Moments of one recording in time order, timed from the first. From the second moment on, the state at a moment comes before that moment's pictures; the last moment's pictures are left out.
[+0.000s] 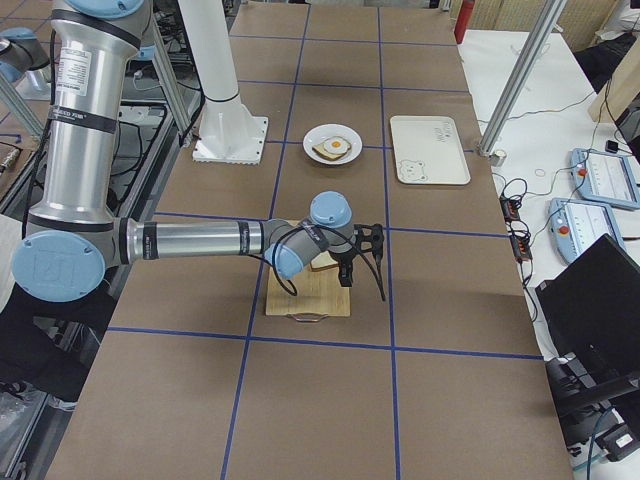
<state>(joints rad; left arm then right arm) -1.58 -1.59 -1.80 -1.66 -2.38 0.23 1.14 -1.77 1.74 -0.82 2.23 0.79</state>
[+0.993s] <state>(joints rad) -1.58 -1.59 -1.80 -1.66 -2.38 0.23 0.88 -1.85 1.71 -0.60 2.06 0.96</state>
